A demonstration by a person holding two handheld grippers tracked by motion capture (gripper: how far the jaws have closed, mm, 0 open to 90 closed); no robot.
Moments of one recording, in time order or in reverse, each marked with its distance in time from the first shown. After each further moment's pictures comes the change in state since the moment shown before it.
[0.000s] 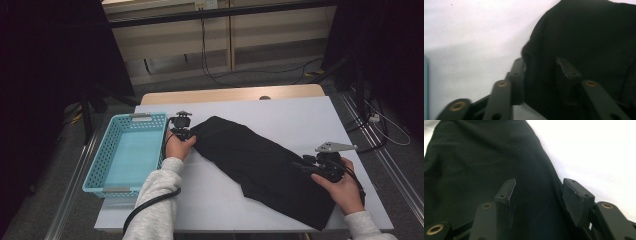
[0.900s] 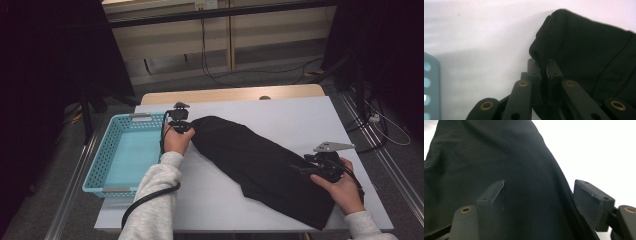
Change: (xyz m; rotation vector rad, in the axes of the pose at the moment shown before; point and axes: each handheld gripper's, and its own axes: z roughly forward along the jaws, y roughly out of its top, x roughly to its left) left arm -0.001 0.023 -0.025 0.005 -0.016 -0.072; right arm 0.000 0.001 0.003 0.019 0.027 -0.006
